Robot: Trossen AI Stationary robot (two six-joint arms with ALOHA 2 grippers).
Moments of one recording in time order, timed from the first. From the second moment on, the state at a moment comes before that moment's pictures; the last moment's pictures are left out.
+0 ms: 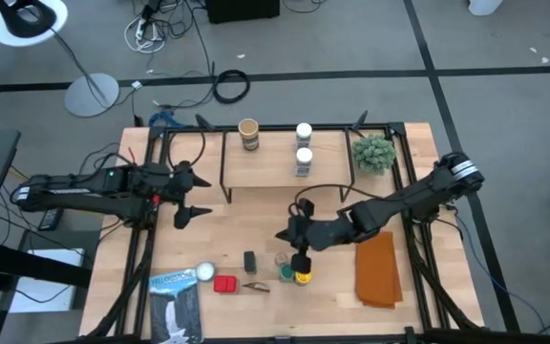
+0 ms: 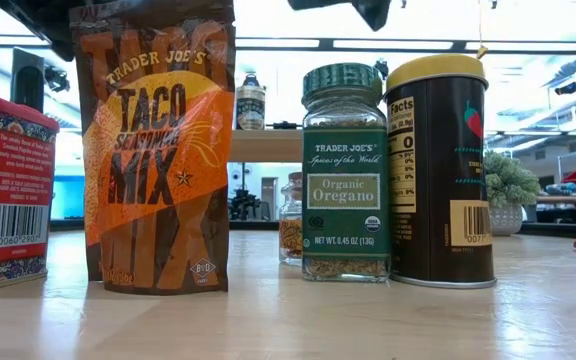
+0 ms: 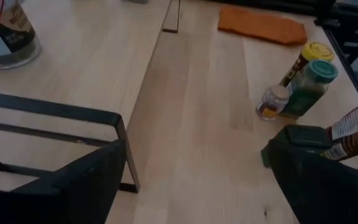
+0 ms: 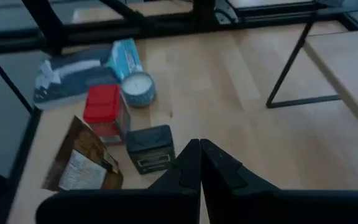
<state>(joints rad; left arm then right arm) 0.03 0.61 0.63 -0.56 -0.03 -0.14 0.39 1.63 1.30 -0.28 0.42 0.32</state>
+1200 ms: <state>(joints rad) 0.03 0.63 0.63 -0.38 -0.03 -0.14 0.40 1.72 1.41 -0.28 0.32 0.34</state>
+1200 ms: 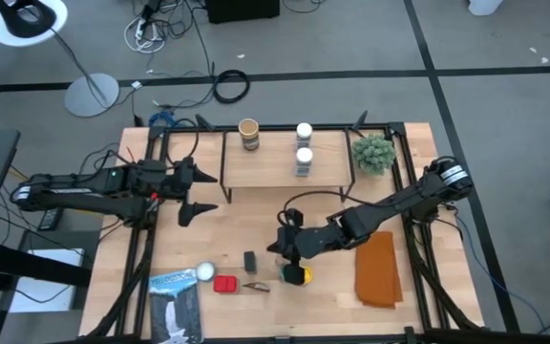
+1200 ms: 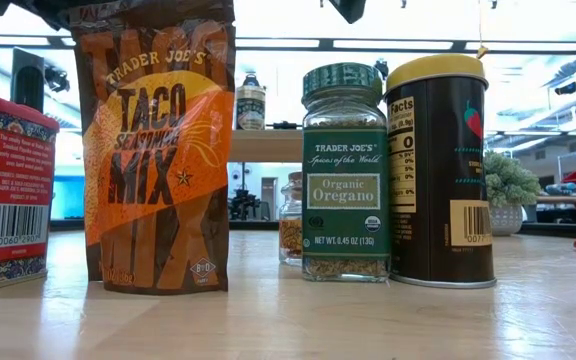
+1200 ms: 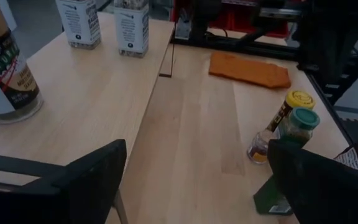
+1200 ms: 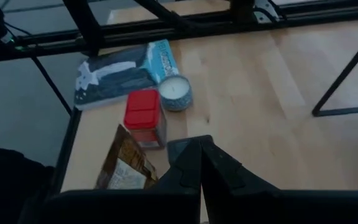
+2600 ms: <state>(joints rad) 0.03 0.63 0.63 -0.23 -0.03 -0.14 0.49 2.09 1.75 -0.42 0.26 0.39</state>
